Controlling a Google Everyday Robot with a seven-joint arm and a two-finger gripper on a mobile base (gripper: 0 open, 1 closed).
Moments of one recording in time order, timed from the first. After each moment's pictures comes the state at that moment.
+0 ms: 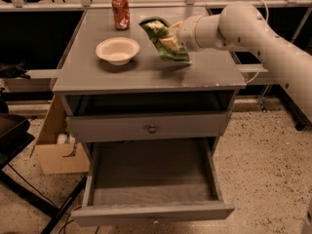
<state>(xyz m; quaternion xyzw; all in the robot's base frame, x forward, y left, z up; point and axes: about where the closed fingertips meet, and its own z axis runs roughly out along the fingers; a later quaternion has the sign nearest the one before) 0.767 -0.035 0.905 -0.50 0.66 0.10 0.55</state>
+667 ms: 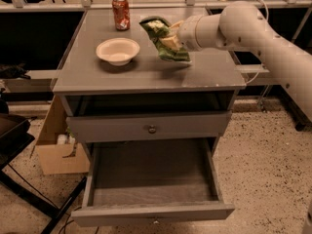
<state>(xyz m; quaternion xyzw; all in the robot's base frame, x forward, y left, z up) 0.767 -0.035 0.907 -0.50 0.66 0.10 0.55</state>
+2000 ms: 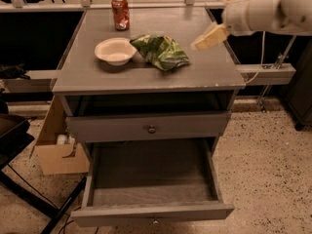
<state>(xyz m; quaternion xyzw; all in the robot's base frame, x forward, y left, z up) 0.743 -0.143 0.967 -0.50 0.66 0.05 0.56</state>
